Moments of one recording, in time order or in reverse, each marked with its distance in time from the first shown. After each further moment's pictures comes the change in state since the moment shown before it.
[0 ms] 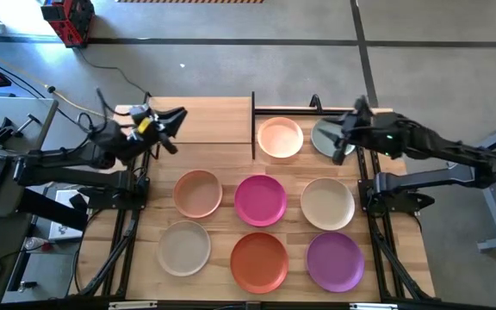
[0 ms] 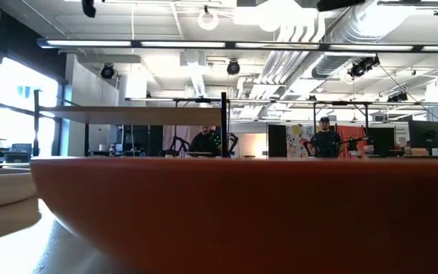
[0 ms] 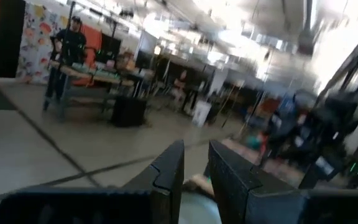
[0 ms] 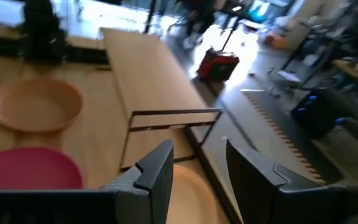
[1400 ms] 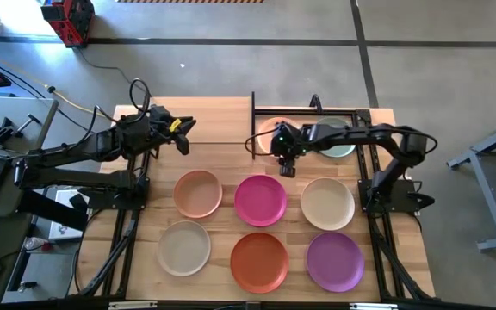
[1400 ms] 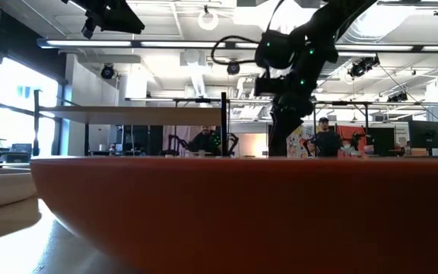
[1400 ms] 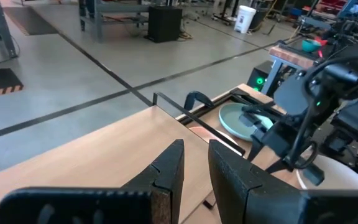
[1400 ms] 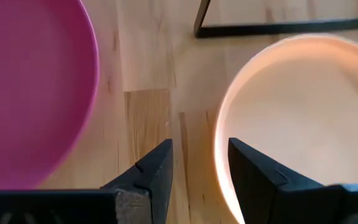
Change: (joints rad) left arm 0.124 0.101 0.113 -0.483 0.083 -0.118; right arm -0.189 0.859 0.018 0.085 -0.353 -0.029
